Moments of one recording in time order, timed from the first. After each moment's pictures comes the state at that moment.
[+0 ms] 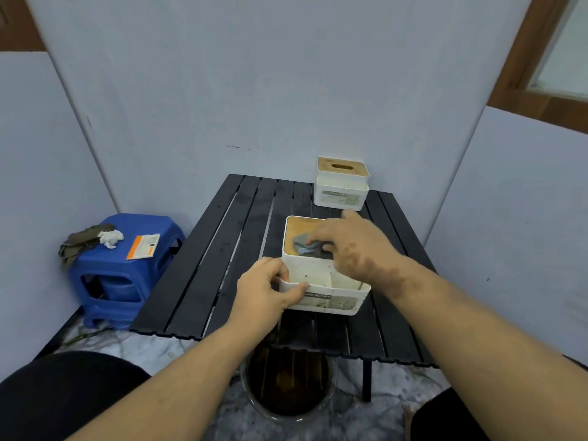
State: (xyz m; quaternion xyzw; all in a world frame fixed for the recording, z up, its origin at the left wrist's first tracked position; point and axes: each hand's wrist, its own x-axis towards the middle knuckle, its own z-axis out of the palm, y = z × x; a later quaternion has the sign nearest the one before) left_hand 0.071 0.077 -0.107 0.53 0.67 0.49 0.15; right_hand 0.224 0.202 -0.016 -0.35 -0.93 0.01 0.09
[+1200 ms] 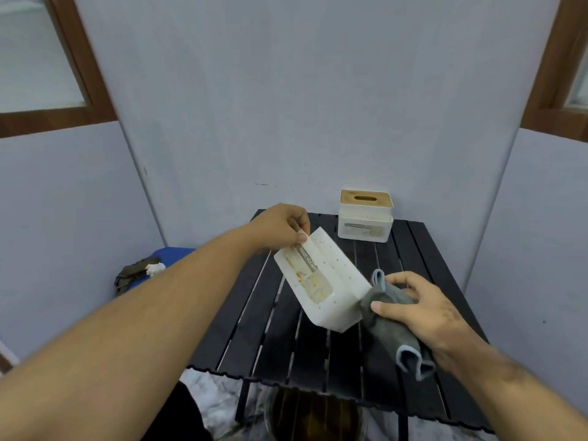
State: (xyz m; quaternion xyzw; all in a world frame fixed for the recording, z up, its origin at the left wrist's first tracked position) left_hand 0.033 0.157 0.052 0.59 0.72 0.29 0.21; right_hand 0.308 0.174 -0.028 -0.43 -0.64 0.54 0.34
